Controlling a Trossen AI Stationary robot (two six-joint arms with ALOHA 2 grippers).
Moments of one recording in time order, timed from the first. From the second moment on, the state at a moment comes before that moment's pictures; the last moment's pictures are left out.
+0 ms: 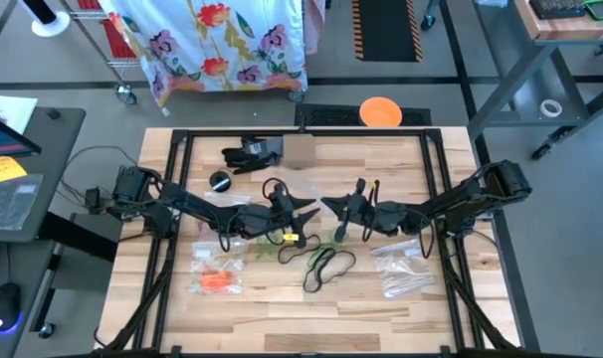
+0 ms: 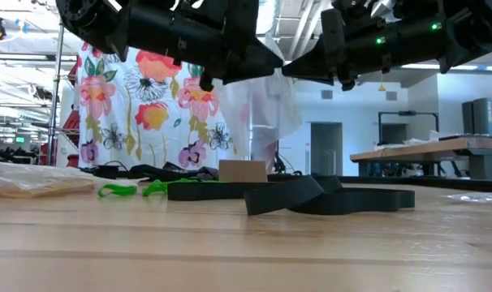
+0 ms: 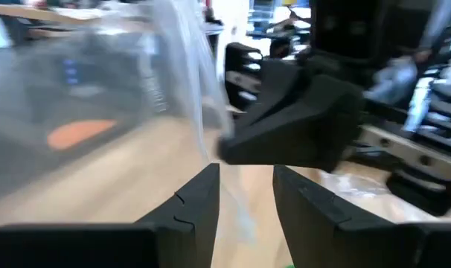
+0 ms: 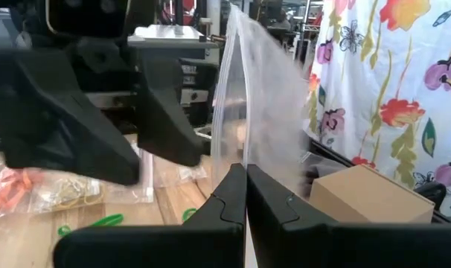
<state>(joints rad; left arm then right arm) -0.15 1.72 0.79 0.88 -0.53 -0.13 0.16 1.53 0.52 0.97 0.60 -0.01</state>
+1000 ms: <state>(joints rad) -0.13 1.72 0.87 0.74 -0.73 -0.23 0.15 1.53 0.52 0.95 0.60 -0.01</state>
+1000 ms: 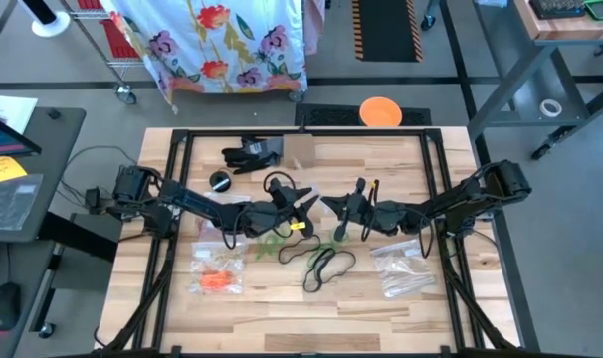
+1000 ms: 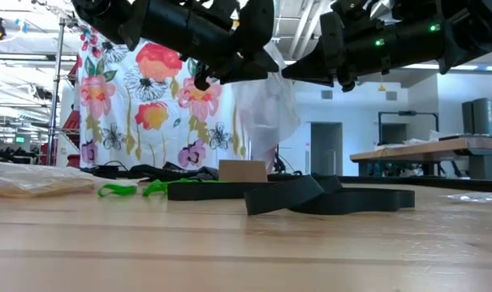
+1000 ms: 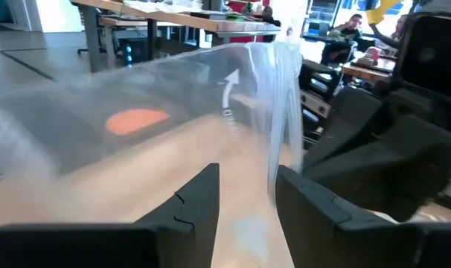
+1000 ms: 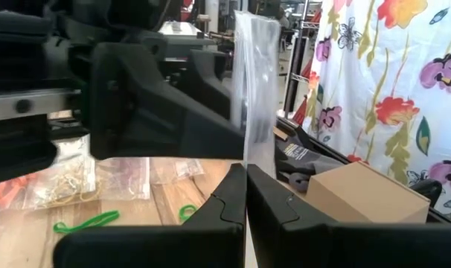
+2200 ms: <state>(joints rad) -0.12 1.72 0.96 0.50 -0.52 -0.41 0.16 1.53 0.52 0.95 0.73 -0.20</state>
